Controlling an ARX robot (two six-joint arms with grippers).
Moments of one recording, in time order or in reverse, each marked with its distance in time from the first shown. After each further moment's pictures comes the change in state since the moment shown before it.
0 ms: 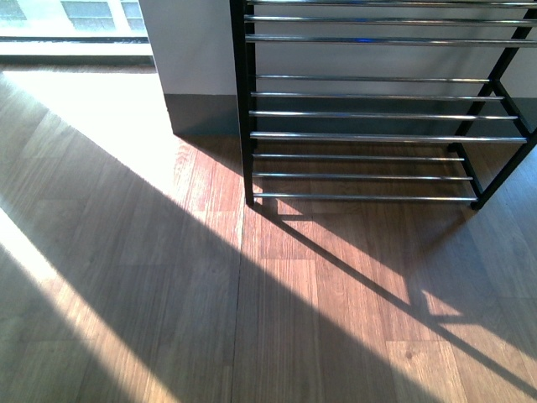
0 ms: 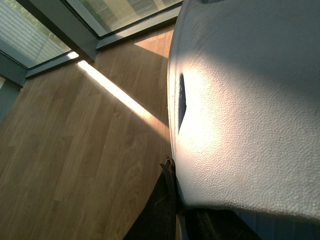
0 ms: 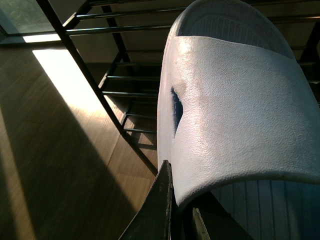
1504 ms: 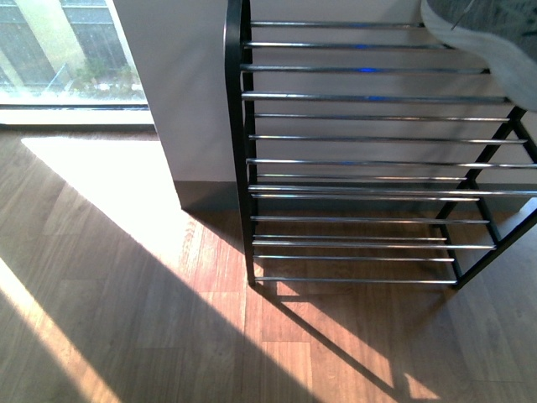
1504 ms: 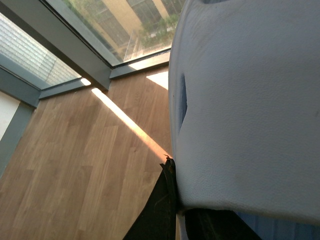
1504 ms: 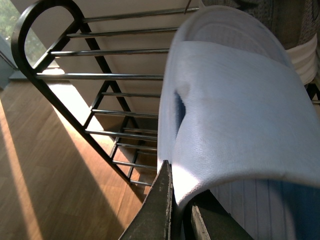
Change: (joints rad) left arm 0.000 0.001 -0.003 -0.001 0.000 -0.004; right arm 0.000 0.001 0.000 -0.001 0.001 0.008
